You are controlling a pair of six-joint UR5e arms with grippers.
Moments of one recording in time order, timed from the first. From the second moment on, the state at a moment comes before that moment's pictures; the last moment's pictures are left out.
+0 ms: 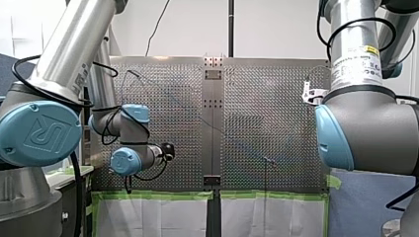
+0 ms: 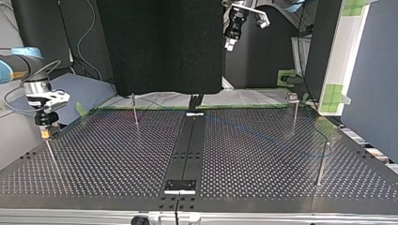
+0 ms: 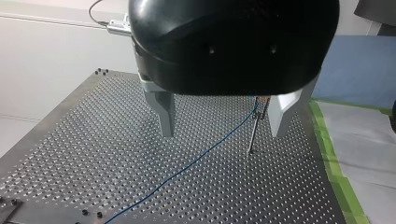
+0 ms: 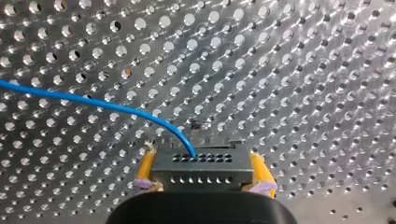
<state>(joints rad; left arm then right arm) -0.56 -1.95 -2.55 -1.82 -1.85 -1.70 1.50 -1.06 1.46 -0.43 1.10 1.69</state>
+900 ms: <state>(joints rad) -0.56 -1.95 -2.55 -1.82 -1.85 -1.70 1.49 -1.05 1.46 -0.46 1.06 1.71</state>
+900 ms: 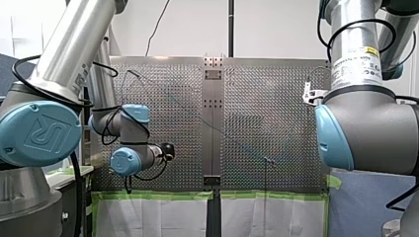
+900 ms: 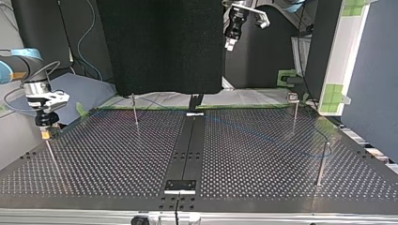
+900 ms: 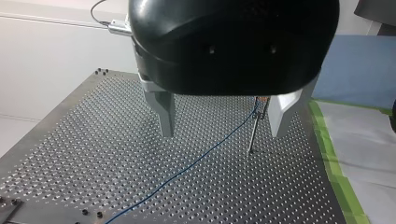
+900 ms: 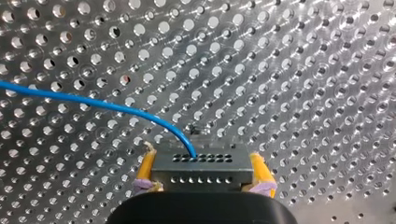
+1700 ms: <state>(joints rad) -0.56 -1.95 -2.55 -1.82 -1.85 -1.70 1.50 -1.06 1.45 -0.45 1.07 1.70</state>
